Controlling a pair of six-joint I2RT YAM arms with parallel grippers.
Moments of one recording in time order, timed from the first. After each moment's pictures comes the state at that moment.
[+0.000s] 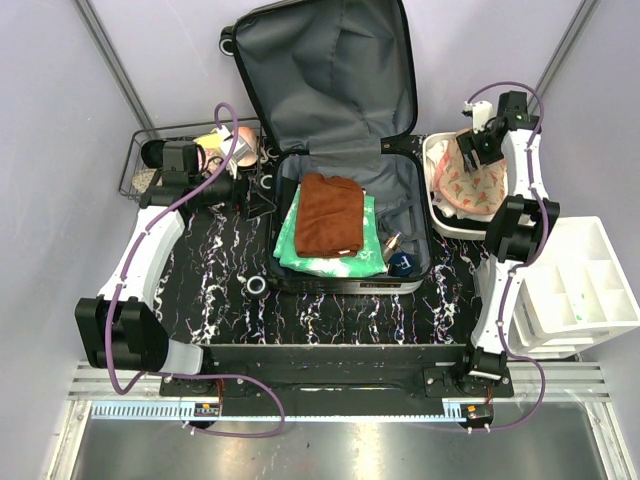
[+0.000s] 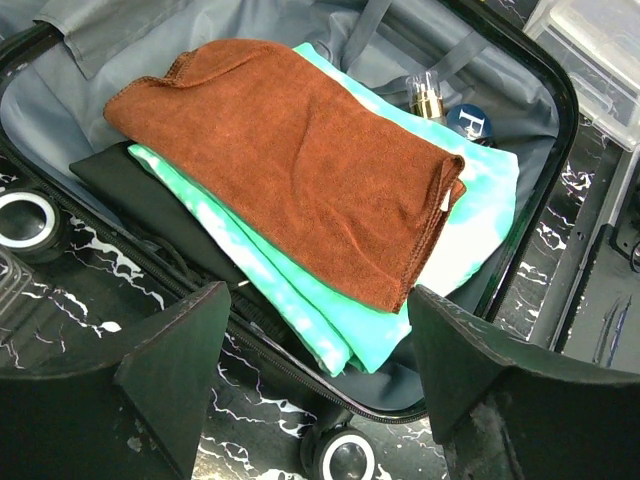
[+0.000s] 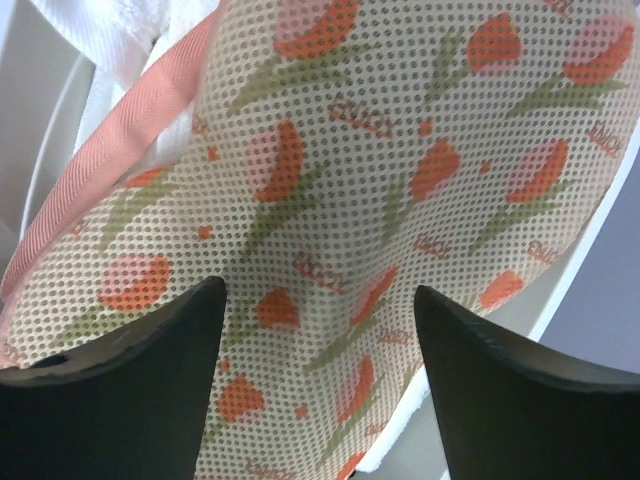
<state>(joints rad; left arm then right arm) -0.06 1.39 1.26 -0.50 0.92 0.27 -0.18 2.37 2.39 -0.98 -0.16 -0.57</state>
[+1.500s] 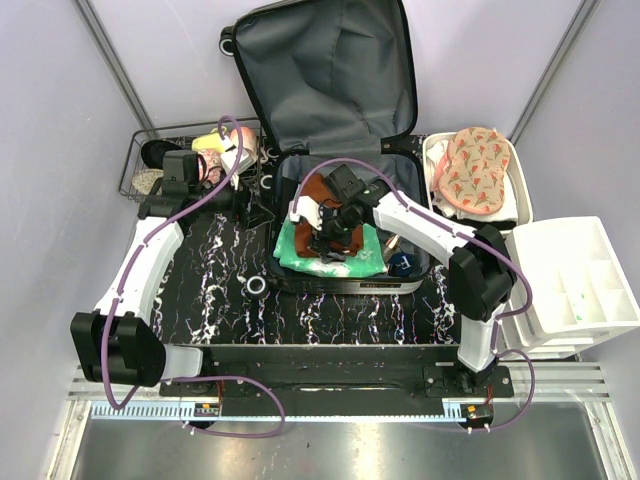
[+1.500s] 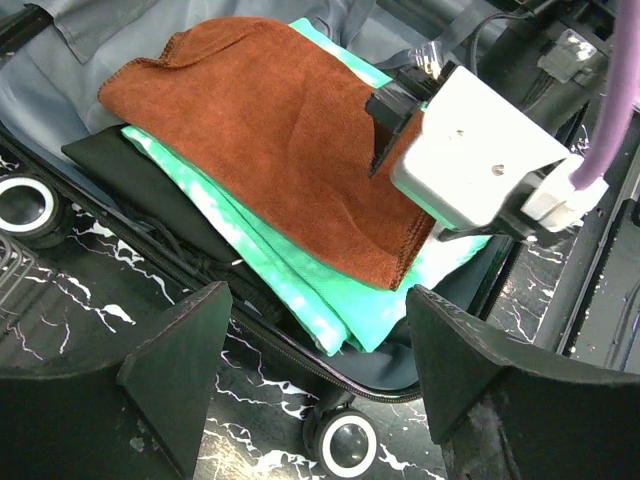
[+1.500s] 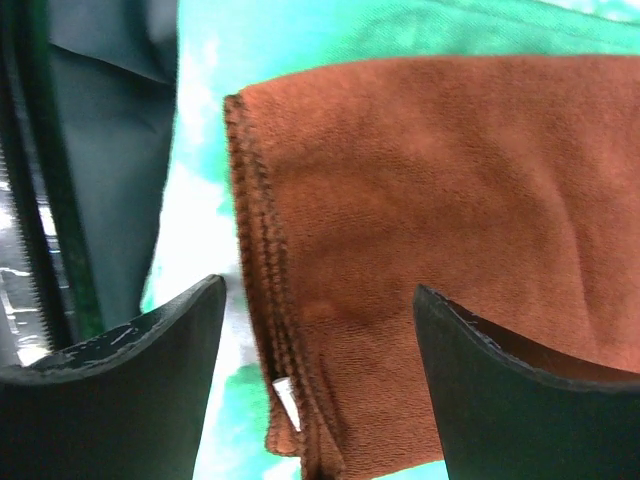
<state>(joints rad) -0.08 1.32 1.21 -0.54 0.88 0.33 0.72 1.89 1.59 -0.78 -0.43 -0.71</state>
